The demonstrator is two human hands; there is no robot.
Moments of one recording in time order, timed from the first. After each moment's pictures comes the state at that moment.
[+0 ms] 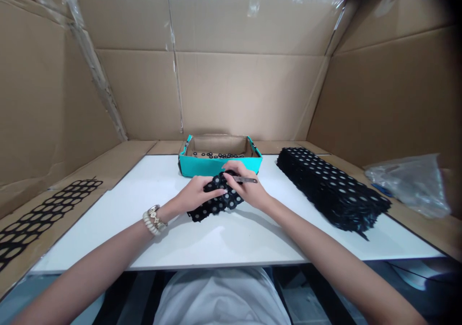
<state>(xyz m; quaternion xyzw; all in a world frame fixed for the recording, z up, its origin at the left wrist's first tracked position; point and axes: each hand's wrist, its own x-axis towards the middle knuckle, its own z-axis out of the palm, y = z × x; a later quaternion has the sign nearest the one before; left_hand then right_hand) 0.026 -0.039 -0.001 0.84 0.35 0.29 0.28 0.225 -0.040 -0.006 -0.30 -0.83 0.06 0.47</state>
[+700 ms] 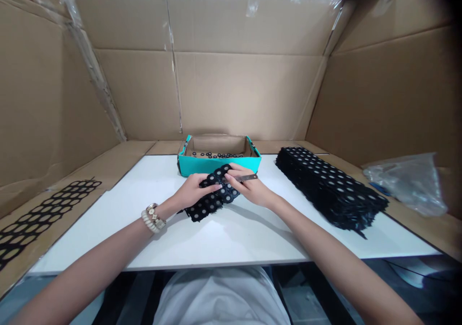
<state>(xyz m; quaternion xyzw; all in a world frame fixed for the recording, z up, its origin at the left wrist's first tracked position) 0.024 -0.032 -0.004 0.81 0.37 0.33 0.31 0.233 -0.045 0.012 -0.30 -0.88 0.10 0.35</state>
